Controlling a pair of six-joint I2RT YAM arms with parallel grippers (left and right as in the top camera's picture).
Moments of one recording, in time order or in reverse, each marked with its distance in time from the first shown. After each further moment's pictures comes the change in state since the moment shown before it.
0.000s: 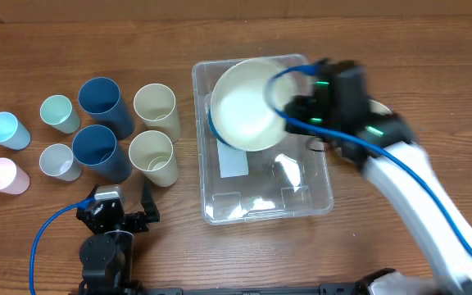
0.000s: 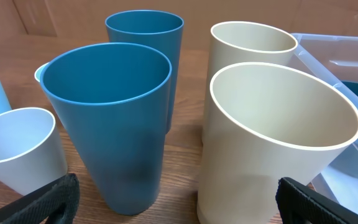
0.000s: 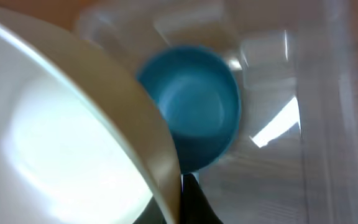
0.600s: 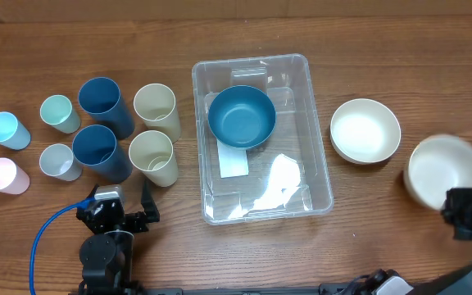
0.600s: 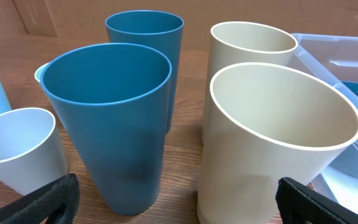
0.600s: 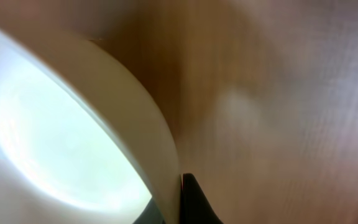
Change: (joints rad) left arm 0.000 0.000 0.000 0.000 0.000 0.000; right arm -1.295 -0.185 -0.378 -0.252 -0.093 0.167
